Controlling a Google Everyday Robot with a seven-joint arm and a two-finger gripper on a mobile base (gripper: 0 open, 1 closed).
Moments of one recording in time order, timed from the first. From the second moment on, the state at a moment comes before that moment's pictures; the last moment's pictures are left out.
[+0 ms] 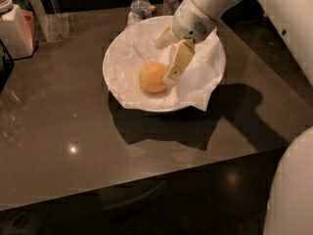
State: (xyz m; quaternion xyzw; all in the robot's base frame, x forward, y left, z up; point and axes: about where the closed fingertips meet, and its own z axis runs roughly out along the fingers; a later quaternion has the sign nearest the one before) arm 0.590 -0.033 0.921 -0.71 0.64 0.21 0.21
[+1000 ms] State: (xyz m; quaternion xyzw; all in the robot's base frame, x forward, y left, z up) arm 0.601 -0.021 0.887 -0.71 0.64 0.23 0.19
